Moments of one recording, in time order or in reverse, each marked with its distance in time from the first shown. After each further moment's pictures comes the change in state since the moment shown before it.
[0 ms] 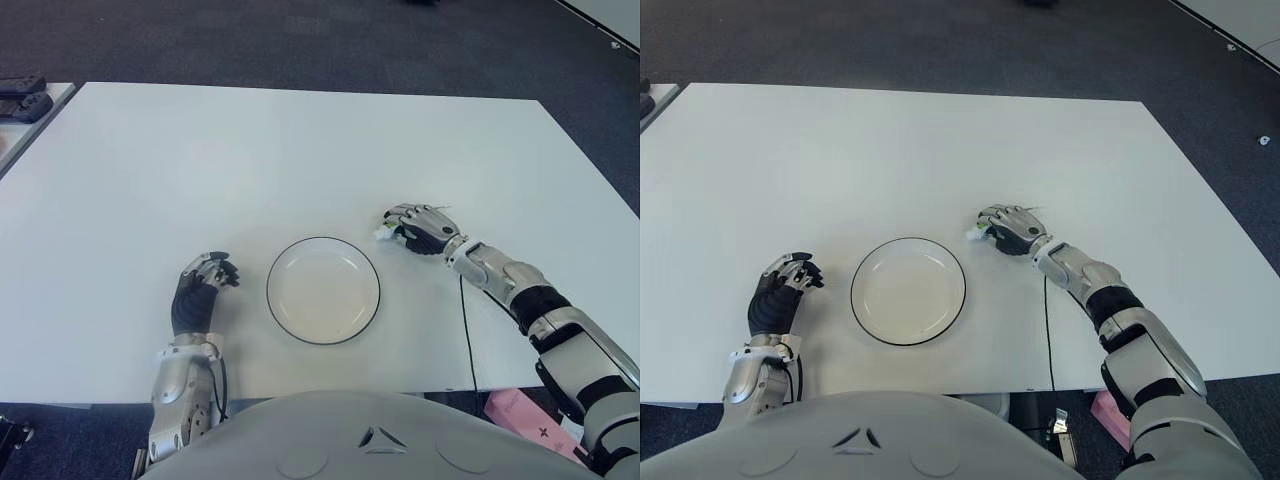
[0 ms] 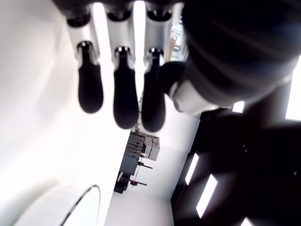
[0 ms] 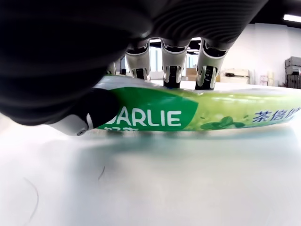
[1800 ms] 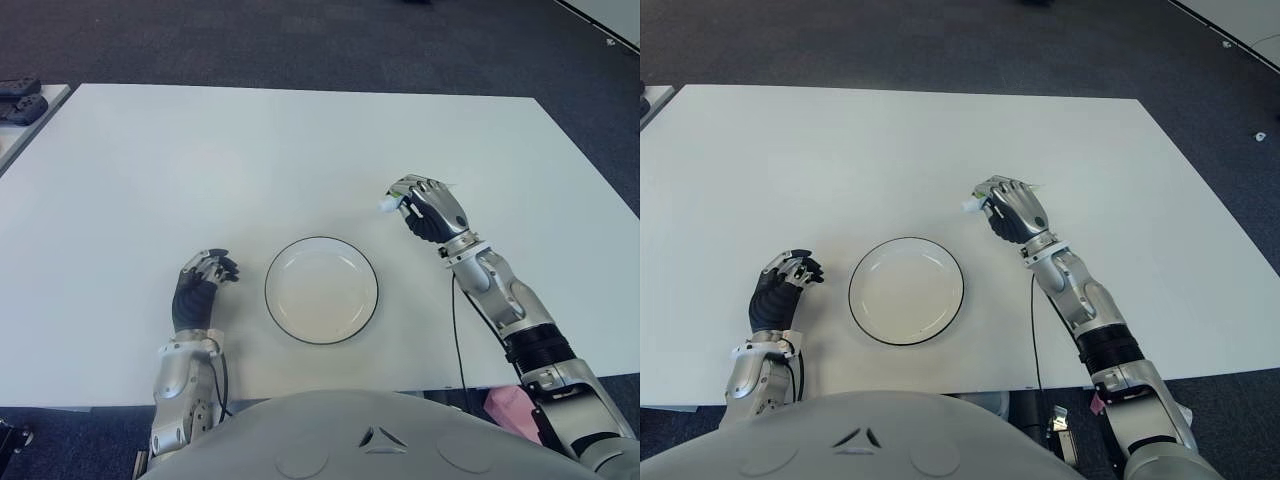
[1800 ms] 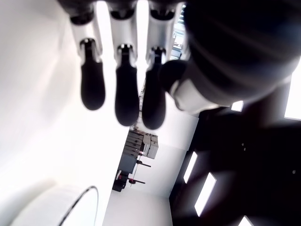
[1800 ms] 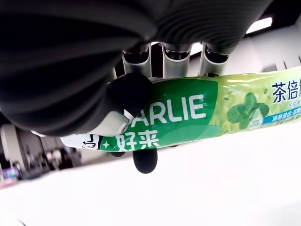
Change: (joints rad) left arm -0.043 -0.007 0.003 0.036 0.001 -0.014 -0.001; right arm 0.318 0.116 -0.330 -0.647 0.108 0.148 -0.010
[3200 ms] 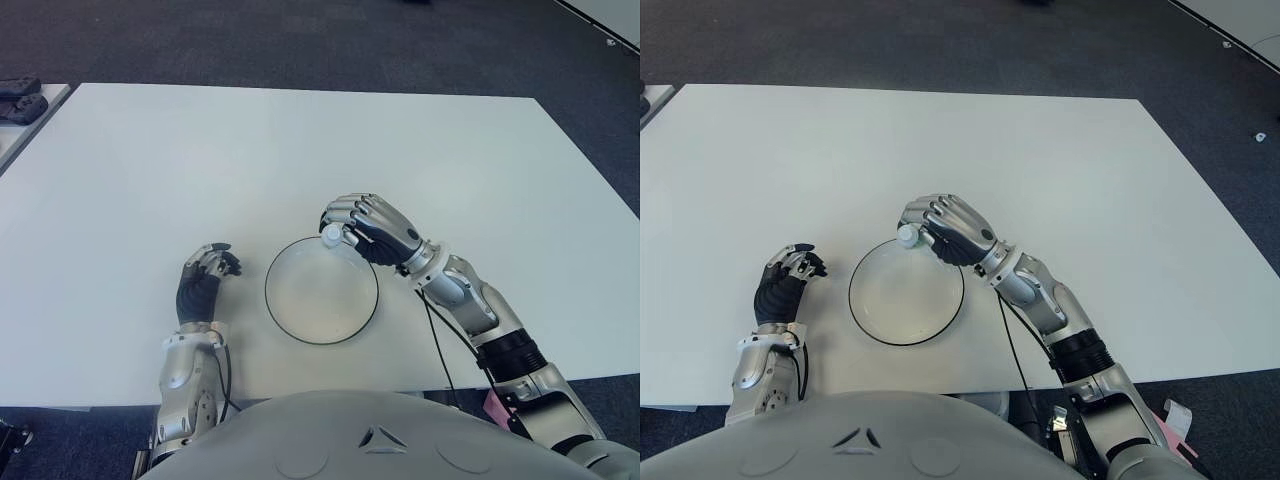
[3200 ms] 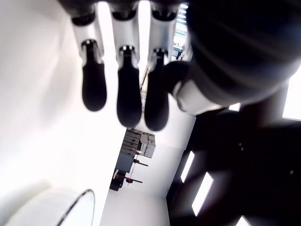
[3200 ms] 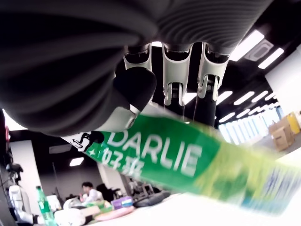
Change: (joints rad) left arm -0.048 0.001 0.000 0.053 0.001 -0.026 0.006; right arm 0.004 0.086 0.100 -0.153 0.096 -0.223 0.281
